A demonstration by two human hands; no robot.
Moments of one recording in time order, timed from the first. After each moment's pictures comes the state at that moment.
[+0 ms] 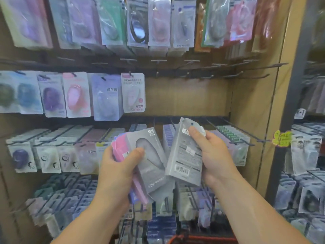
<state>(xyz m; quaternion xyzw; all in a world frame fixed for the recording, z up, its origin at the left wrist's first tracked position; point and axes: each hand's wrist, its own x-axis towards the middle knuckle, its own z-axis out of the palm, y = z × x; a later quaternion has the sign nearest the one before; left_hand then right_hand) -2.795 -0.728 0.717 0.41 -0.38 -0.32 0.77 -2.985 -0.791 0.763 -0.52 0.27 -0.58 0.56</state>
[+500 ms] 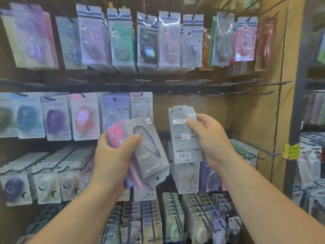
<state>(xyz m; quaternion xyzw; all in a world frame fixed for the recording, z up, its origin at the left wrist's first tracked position) -2.725 -0.757 0.784 0.40 -0.43 -0.27 0.76 -2.934 -0.825 0.824 -0.63 0.29 -0.60 0.39</state>
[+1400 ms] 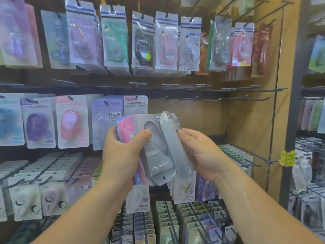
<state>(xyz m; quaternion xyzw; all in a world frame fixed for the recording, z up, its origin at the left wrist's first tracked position) -2.743 -0.788 0.805 0.38 -0.45 -0.28 0.76 -2.930 -0.837 0.816 -0.67 0.23 -0.49 0.51</state>
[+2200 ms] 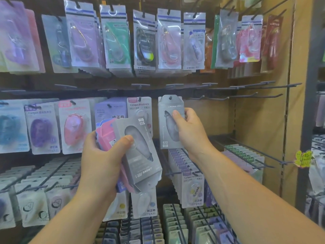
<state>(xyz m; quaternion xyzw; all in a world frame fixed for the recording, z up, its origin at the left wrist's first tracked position) -2.700 -0.785 0.798 0.38 -0.44 -0.22 0.78 -2.880 -0.884 0.846 -0.62 0.31 -0.63 0.34</state>
